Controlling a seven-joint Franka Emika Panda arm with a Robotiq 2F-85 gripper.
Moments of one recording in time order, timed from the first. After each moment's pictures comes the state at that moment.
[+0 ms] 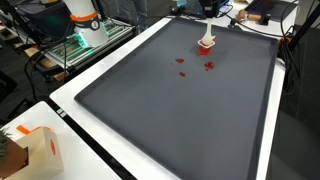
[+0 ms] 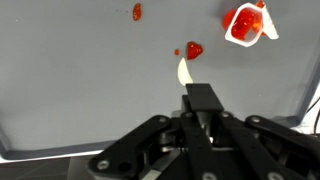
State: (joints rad) arm 0.03 0.14 0.02 -1.91 0.16 2.22 -0.08
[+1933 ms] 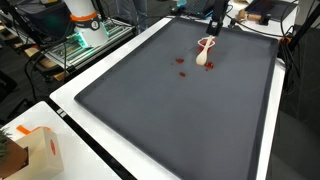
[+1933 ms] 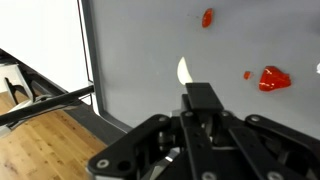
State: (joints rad) arm 0.36 0.50 0.04 -1.64 -0.74 1.87 0.64
